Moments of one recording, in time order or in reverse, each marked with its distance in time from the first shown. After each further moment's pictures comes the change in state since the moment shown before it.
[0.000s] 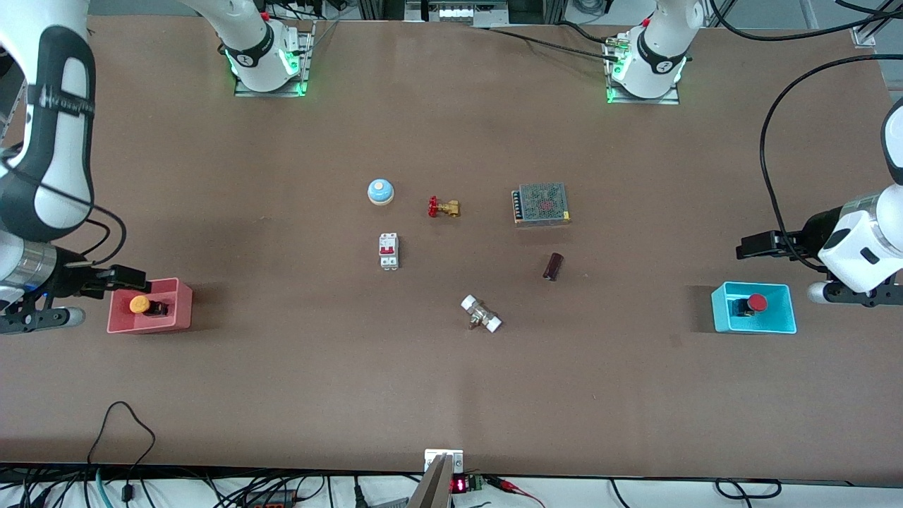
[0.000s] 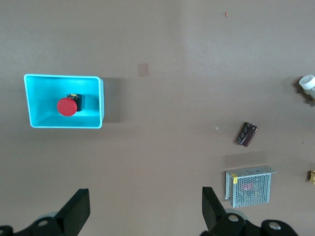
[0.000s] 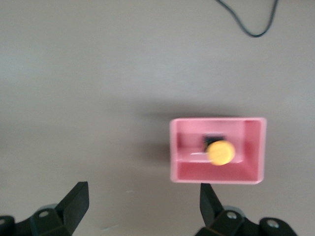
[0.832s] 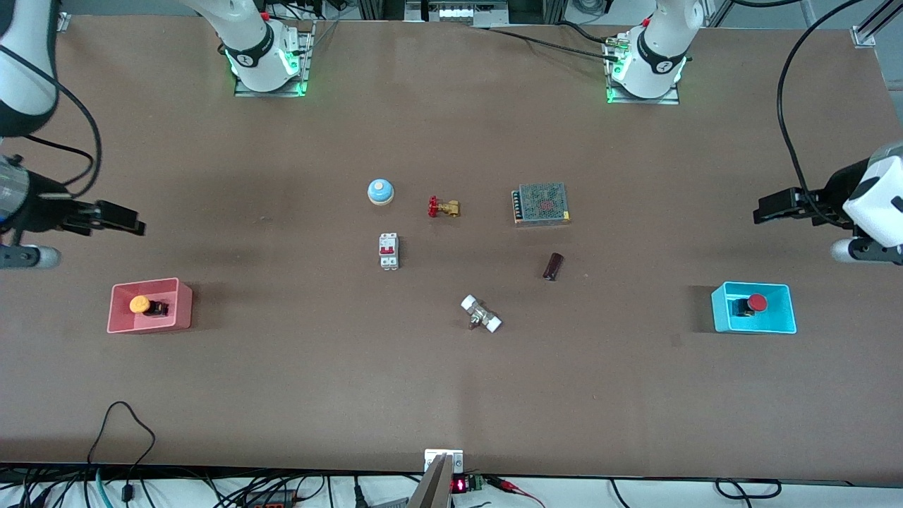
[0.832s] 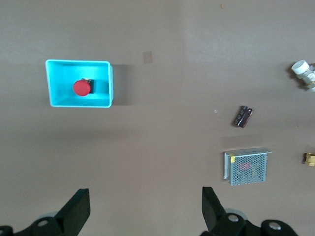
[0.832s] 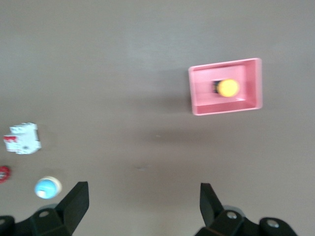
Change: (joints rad) left arm -0.088 -0.135 0.092 -0.007 0.000 -0.108 0.001; right arm -0.120 -0.256 0.227 0.000 -0.269 -0.230 0.228
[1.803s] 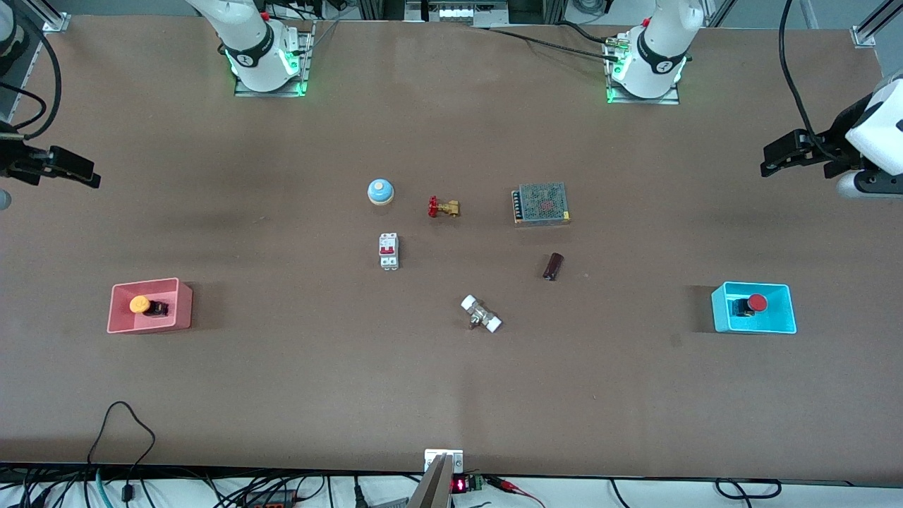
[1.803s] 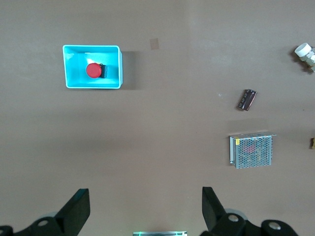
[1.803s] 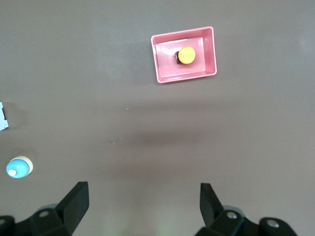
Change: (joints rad) left arm -0.156 -0.203 0.158 -0.160 0.000 -0.002 0.014; right arm -0.207 -0.211 0.204 -0.173 -0.132 -0.038 0.044
